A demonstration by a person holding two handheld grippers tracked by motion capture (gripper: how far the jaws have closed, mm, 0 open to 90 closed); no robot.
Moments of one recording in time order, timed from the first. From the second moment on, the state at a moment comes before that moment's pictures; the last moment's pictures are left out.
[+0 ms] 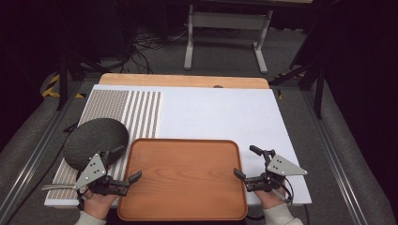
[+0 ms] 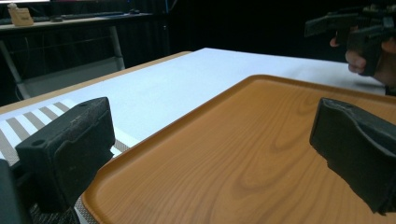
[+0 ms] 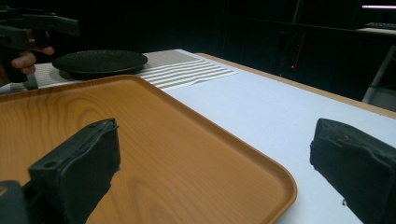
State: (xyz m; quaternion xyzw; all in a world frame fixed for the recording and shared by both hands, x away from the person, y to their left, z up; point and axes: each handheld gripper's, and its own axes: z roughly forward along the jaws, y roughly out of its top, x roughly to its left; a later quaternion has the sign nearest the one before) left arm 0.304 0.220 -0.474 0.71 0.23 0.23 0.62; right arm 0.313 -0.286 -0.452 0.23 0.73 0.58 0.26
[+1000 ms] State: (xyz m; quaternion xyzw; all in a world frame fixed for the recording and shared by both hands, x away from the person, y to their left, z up) left arm 0.310 0.238 -0.445 0.74 0.21 0.20 0.60; right arm 0.316 -0.283 -0.455 0.24 0.74 0.58 0.25
